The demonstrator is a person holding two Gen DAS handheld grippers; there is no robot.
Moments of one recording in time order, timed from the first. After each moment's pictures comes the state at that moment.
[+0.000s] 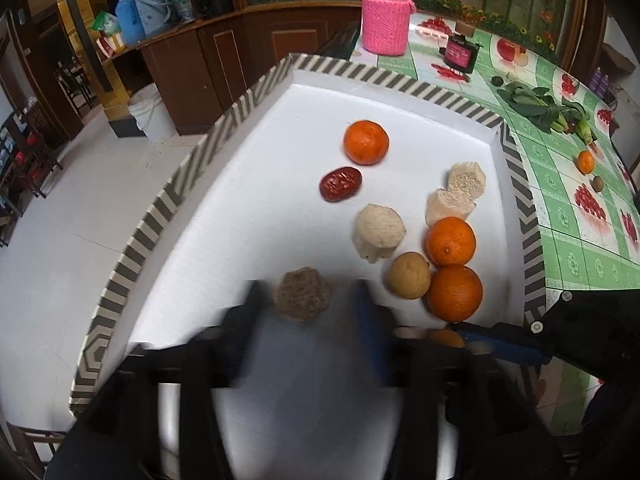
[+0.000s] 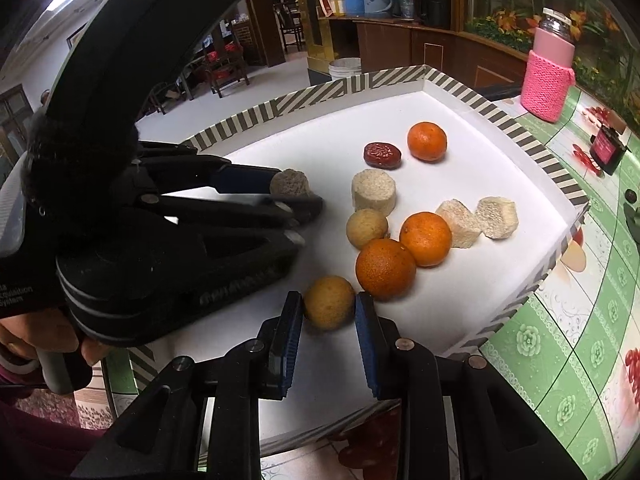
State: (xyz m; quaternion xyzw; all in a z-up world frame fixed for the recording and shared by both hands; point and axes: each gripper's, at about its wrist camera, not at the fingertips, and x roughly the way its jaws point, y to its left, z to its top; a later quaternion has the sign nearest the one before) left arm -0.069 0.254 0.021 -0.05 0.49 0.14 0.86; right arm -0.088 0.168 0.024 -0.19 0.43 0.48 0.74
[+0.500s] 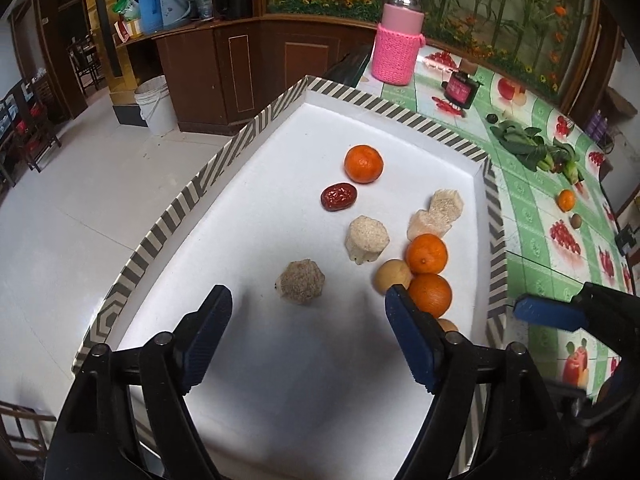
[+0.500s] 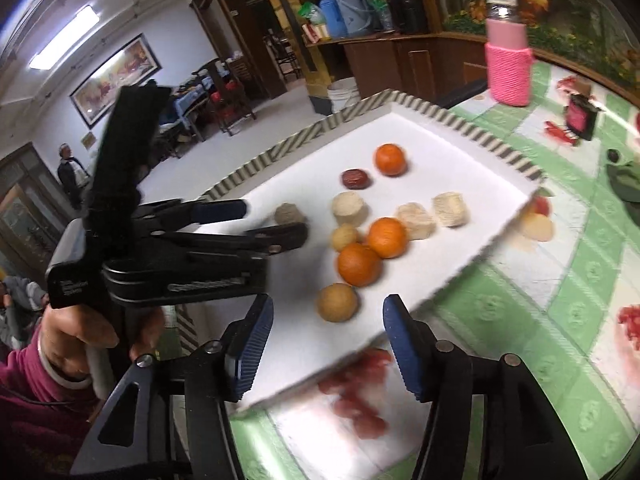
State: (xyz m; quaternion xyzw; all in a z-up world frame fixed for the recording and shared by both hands) left arm -0.091 0.255 0.042 -0.11 0.45 0.14 0.87; right arm -0.071 0.108 0.061 -0.10 0.44 0.49 0.75
